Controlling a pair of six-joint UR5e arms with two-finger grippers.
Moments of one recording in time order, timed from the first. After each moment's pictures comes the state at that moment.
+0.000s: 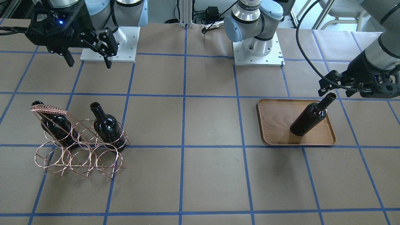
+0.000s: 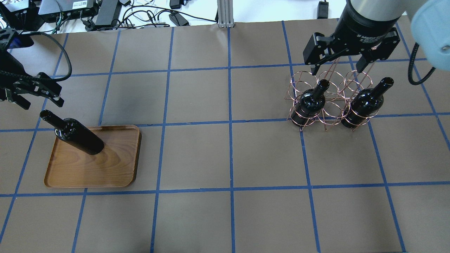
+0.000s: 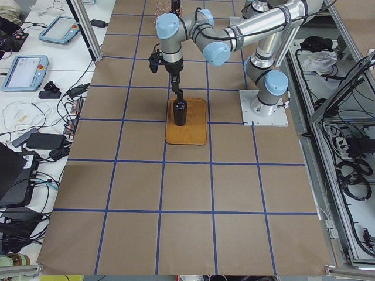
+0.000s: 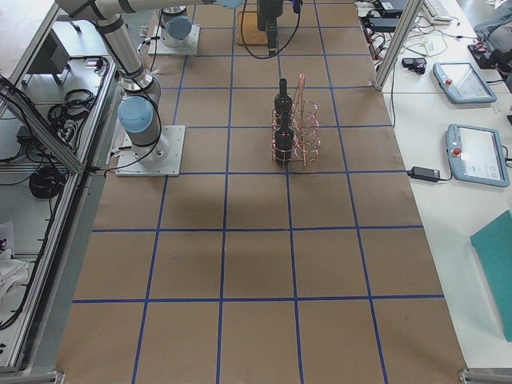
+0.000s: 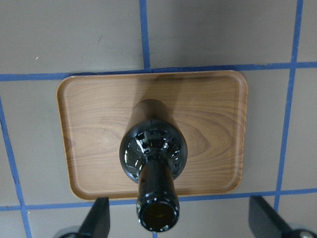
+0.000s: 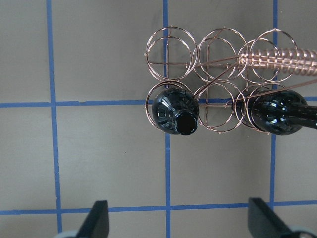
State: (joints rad) left arm -1.15 -1.59 -1.64 -1.54 1.58 0.39; right arm 1.61 -1.64 1.53 -1.56 -1.60 0.04
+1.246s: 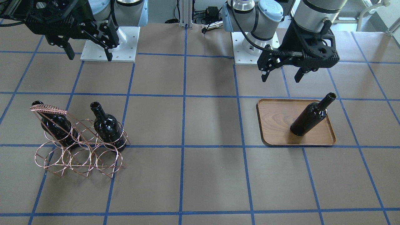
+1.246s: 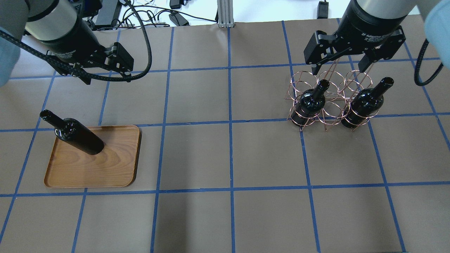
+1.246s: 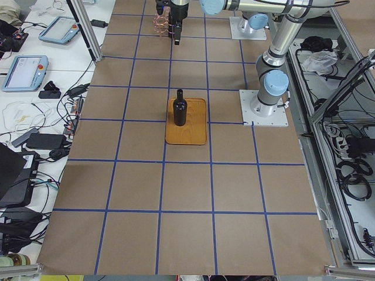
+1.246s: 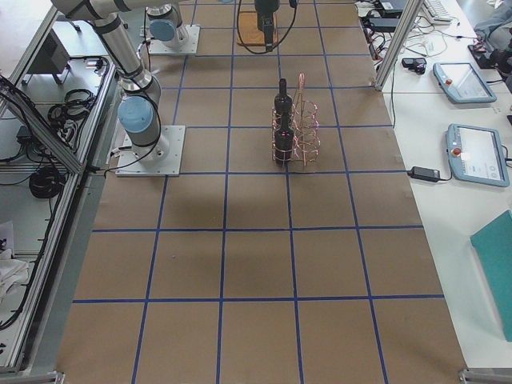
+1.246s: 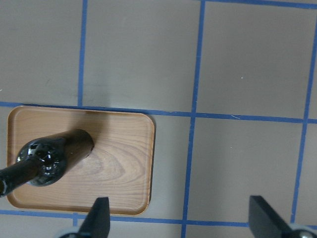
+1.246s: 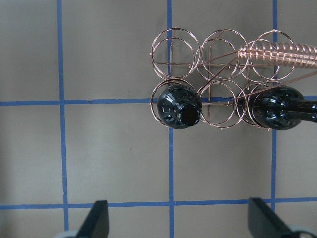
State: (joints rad) left arm -1.56 -1.52 -1.58 -1.53 1.57 0.02; right arm 1.62 -1.66 1.53 -1.54 -1.59 0.05
